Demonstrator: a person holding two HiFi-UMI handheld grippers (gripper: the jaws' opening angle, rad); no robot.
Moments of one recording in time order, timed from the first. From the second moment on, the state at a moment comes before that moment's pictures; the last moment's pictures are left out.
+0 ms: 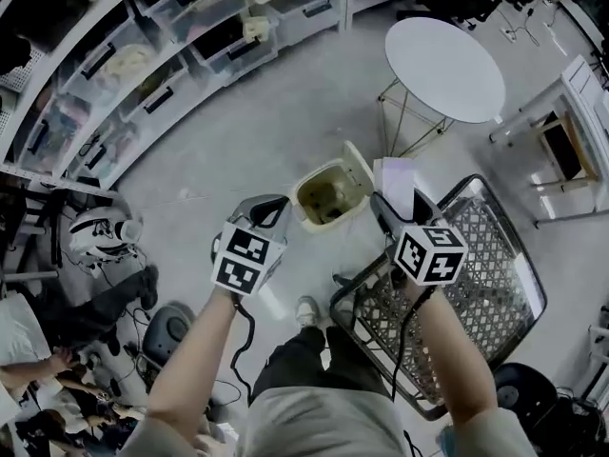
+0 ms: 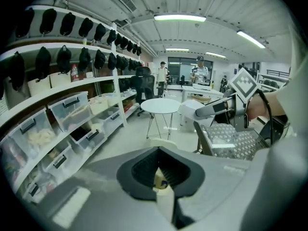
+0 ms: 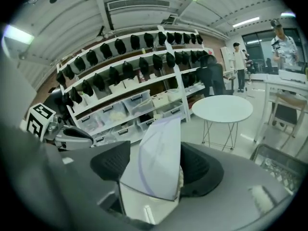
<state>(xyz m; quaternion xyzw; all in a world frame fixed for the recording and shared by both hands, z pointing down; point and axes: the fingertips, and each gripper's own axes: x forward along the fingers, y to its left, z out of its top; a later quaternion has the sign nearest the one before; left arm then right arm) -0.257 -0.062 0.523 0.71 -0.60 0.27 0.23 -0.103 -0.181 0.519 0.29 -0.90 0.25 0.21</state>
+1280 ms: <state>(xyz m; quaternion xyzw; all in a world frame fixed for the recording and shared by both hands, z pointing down) -0.315 -0.025 0.788 0.66 -0.62 0.23 0.36 -0.214 -0.165 0.863 0.22 -0.84 0.26 0.43</state>
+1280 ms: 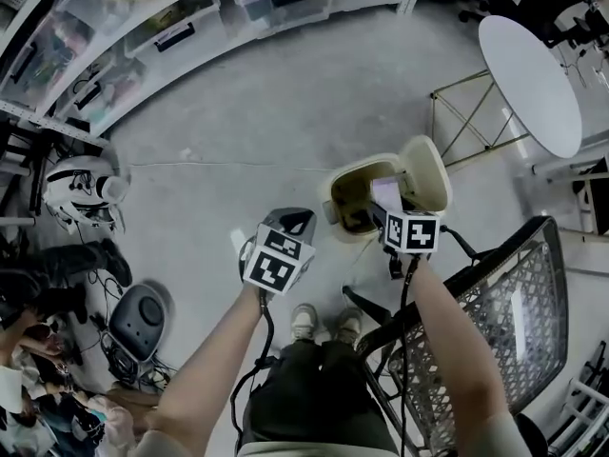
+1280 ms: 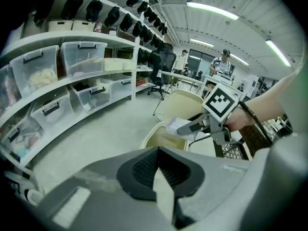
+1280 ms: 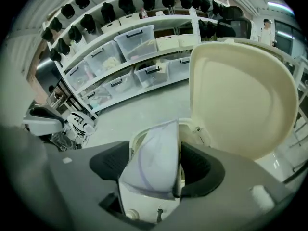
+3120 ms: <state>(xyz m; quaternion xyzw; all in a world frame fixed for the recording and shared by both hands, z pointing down) -0.237 0.067 0.334 0.69 -0.68 0.19 0.13 -0.093 -0.021 0.273 0.14 -0.98 0.15 0.07</state>
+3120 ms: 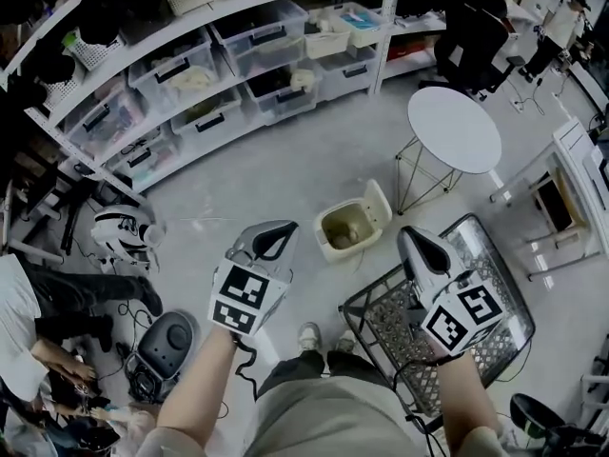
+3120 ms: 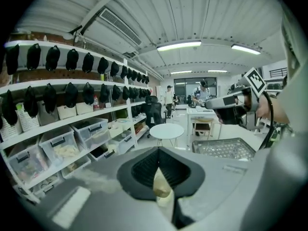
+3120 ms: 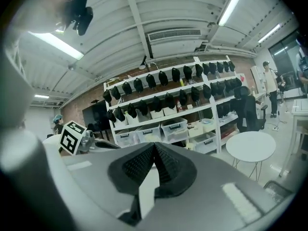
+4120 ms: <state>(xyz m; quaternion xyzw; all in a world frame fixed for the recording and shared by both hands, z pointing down) -0.207 0.136 0.239 0.68 -0.71 0.14 0.06 -0.076 0.057 0.185 0.07 -1.00 0.04 0.05</state>
